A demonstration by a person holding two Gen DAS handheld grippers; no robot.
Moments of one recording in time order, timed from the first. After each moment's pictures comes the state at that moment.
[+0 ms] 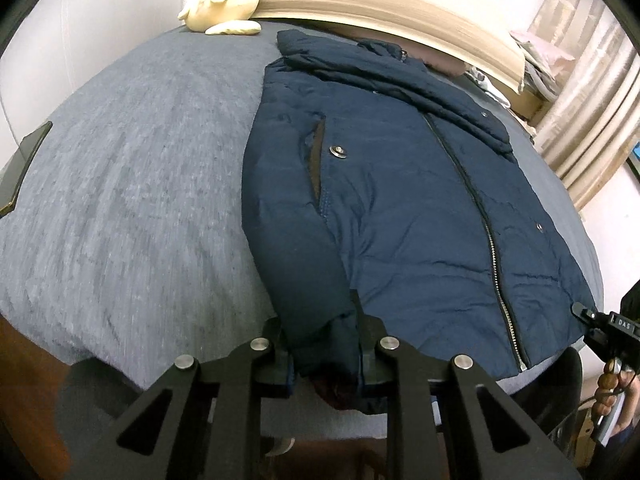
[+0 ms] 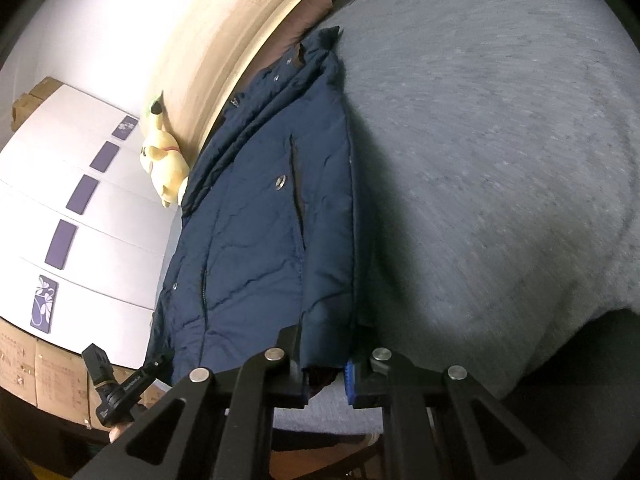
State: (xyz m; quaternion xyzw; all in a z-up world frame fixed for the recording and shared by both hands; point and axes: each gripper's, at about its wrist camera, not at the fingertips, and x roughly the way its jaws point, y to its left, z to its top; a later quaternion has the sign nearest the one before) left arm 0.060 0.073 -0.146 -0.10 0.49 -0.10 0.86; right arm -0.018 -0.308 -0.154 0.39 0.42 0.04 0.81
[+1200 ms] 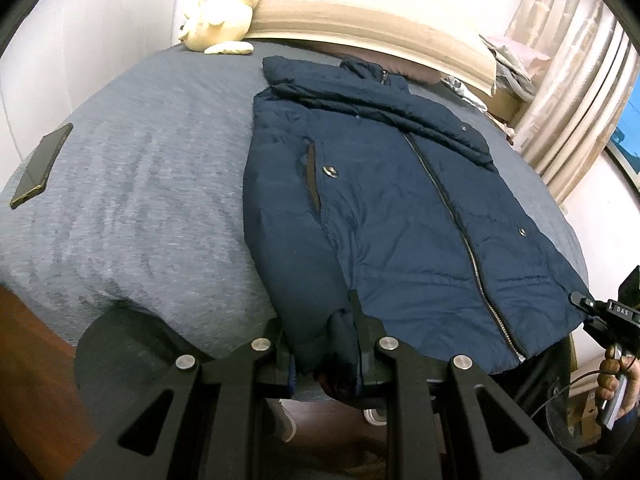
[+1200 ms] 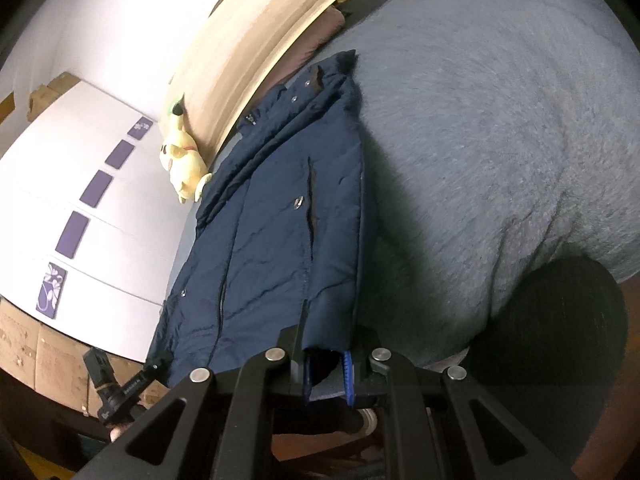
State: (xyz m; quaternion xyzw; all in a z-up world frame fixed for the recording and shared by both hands) left arm 0.010 0.093 -0.122 -0.09 0.46 -0.12 0.88; right arm -0.037 -0.325 -0.129 0.37 0.40 0.06 0.83
